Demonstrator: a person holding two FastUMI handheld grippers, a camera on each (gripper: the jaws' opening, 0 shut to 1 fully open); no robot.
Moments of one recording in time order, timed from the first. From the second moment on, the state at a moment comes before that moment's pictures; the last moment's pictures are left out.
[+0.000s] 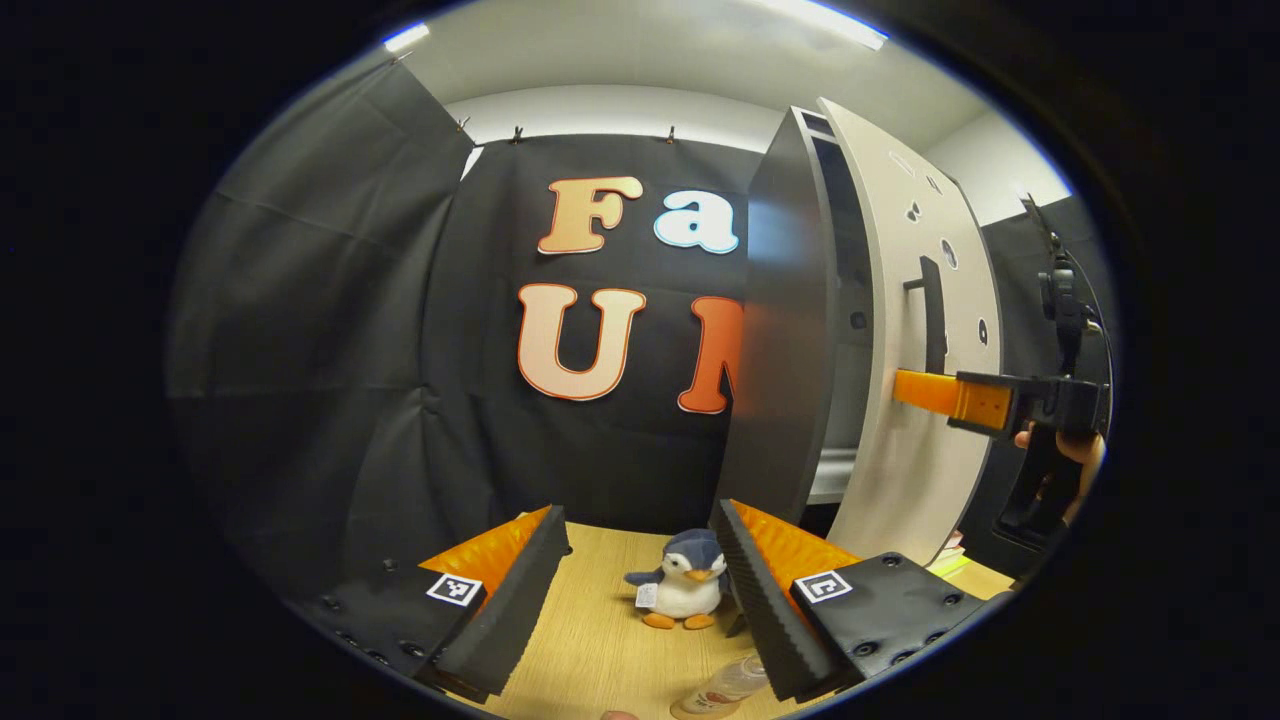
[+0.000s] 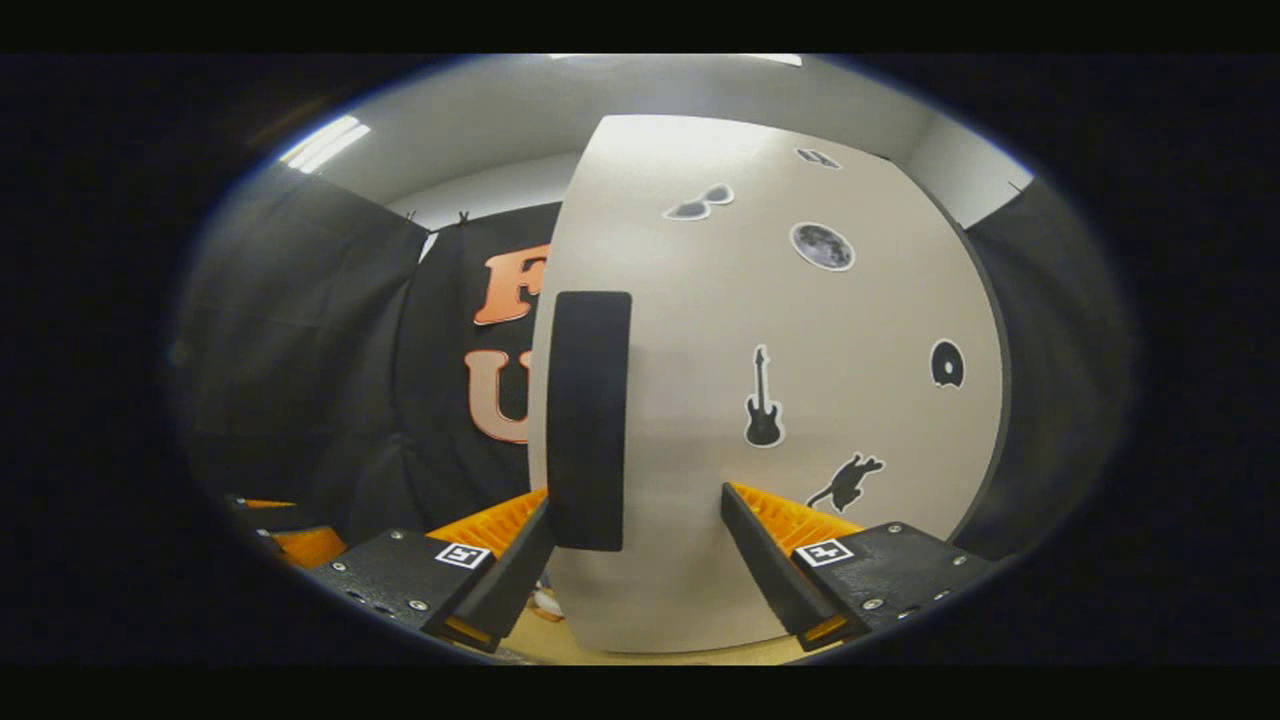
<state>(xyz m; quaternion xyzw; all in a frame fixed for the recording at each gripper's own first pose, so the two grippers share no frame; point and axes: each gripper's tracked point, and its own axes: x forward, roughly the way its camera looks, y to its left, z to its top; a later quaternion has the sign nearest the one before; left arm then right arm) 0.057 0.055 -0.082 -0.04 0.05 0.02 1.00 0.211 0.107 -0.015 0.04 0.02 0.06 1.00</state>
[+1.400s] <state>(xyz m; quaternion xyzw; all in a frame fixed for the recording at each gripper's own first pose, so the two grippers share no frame) 0.075 0.060 -0.087 -0.02 0.07 -0.02 1.00 0.221 0.116 -0.049 0.17 0.09 0.03 0.98</state>
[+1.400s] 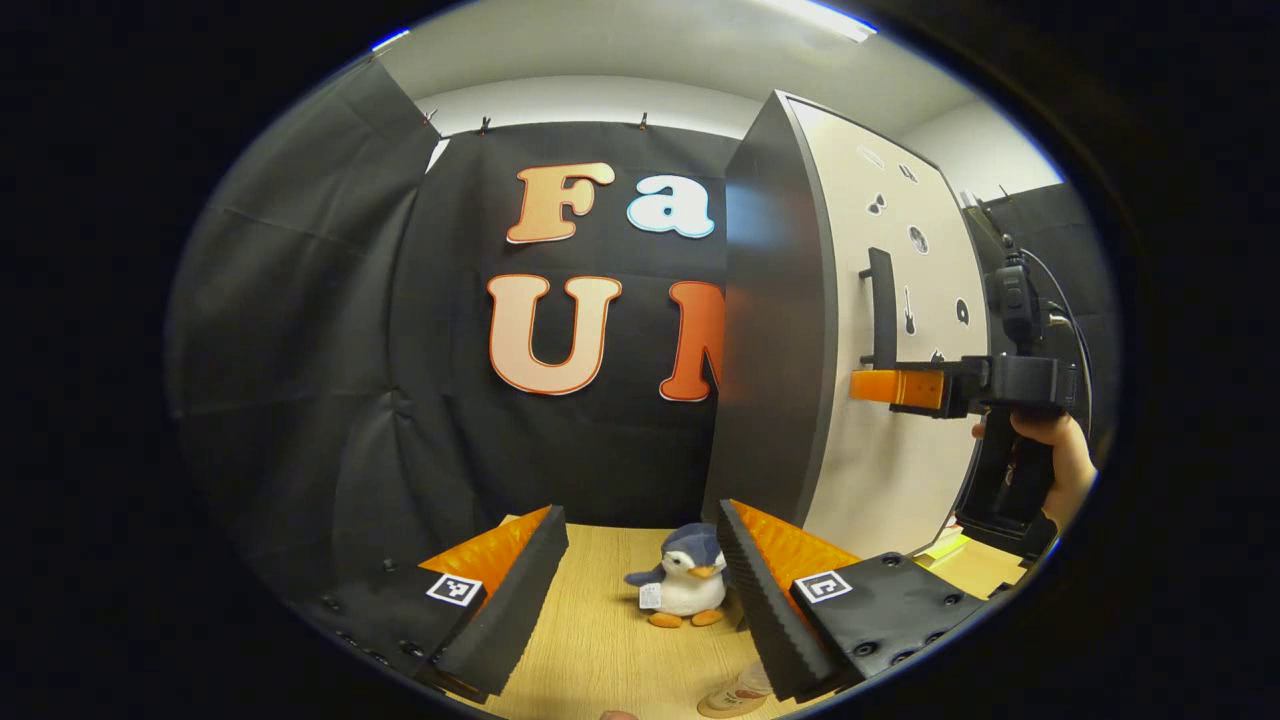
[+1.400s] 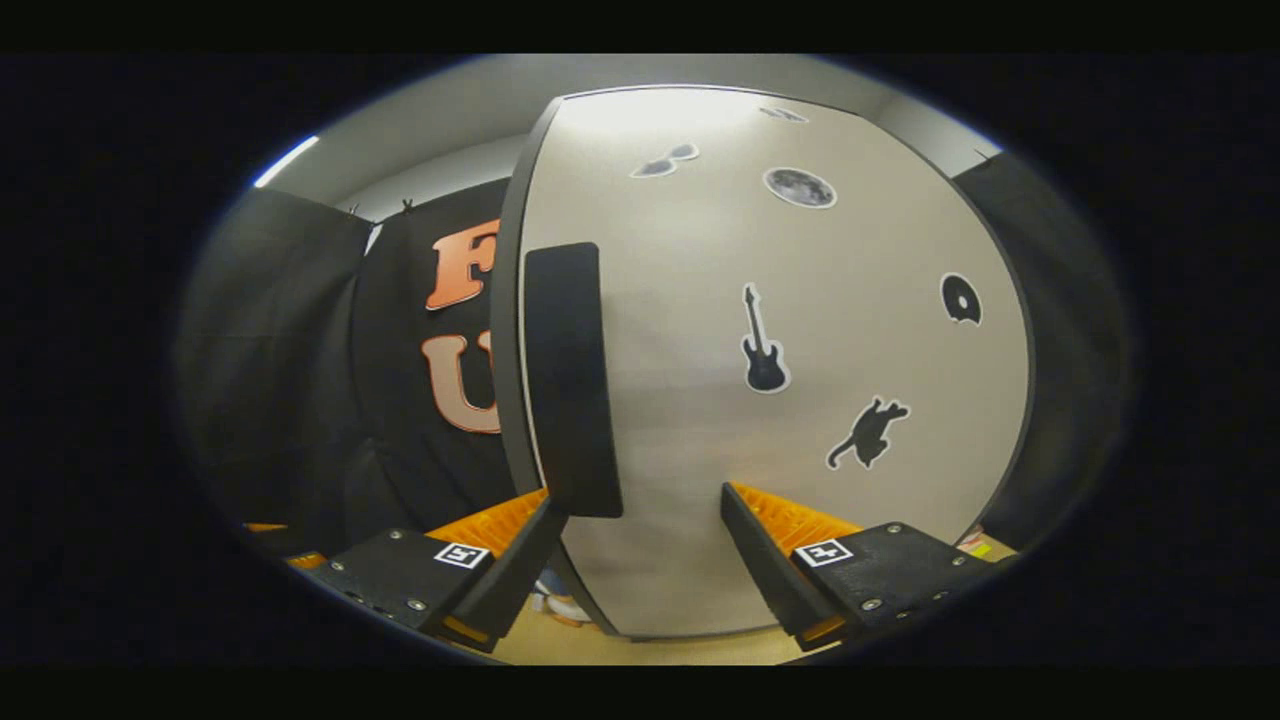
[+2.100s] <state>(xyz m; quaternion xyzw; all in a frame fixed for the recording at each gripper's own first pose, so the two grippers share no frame) 0.052 0.010 -0.074 -0.02 0.07 -0.02 1.00 0.141 0.080 -0.047 0.17 0.10 0.04 0.98</state>
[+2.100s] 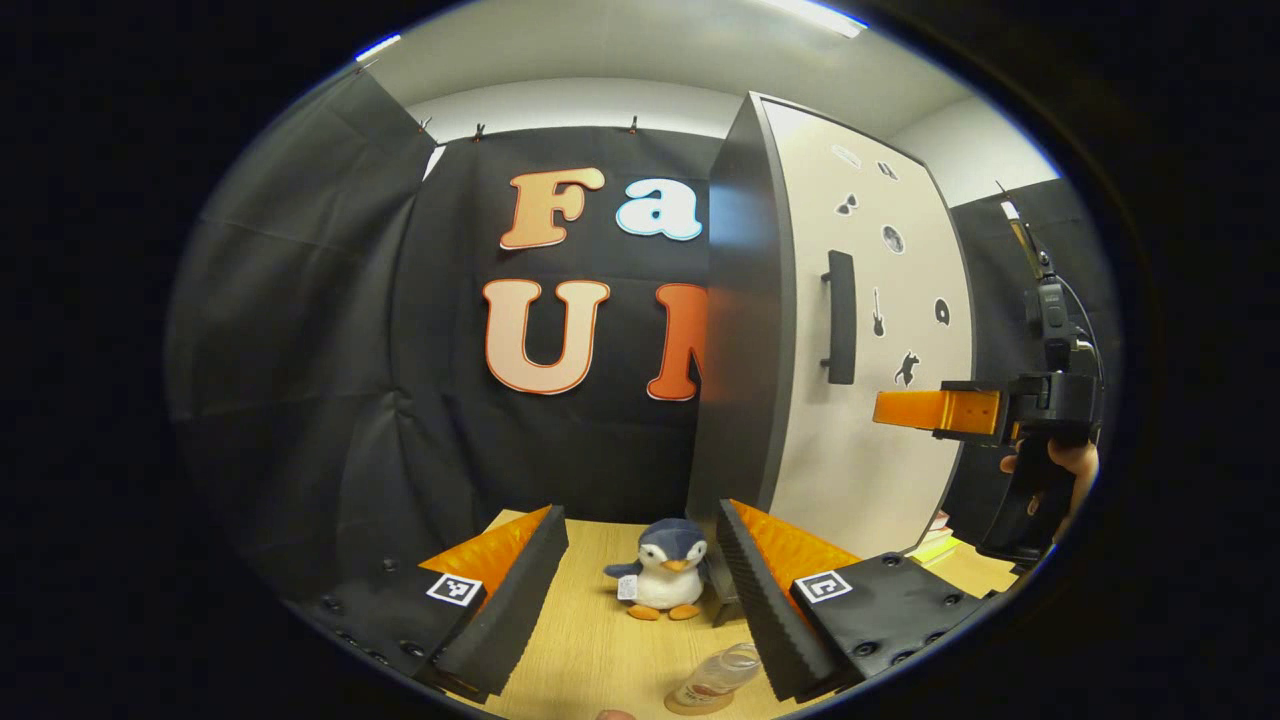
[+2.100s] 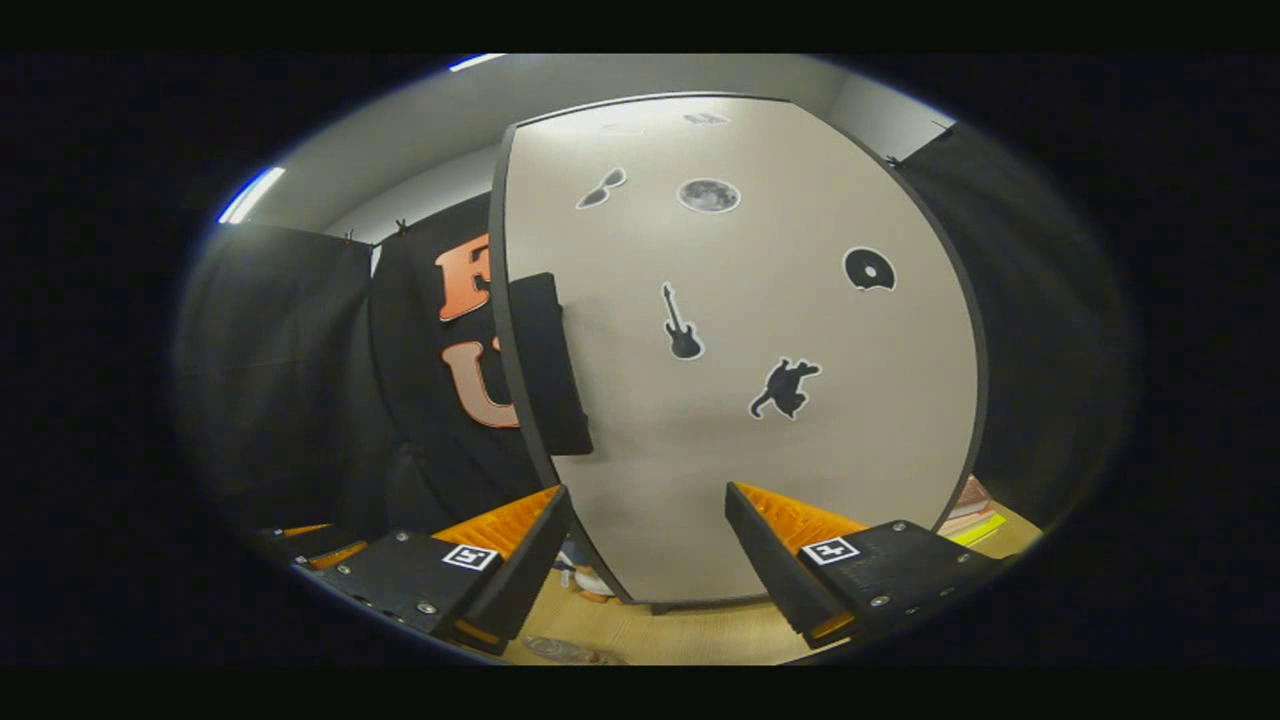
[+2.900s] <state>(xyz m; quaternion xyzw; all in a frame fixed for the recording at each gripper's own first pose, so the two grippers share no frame) -0.017 -0.071 -0.073 -0.04 0.06 0.01 1.00 0.027 0.009 -0.040 0.09 0.08 0.06 0.99</state>
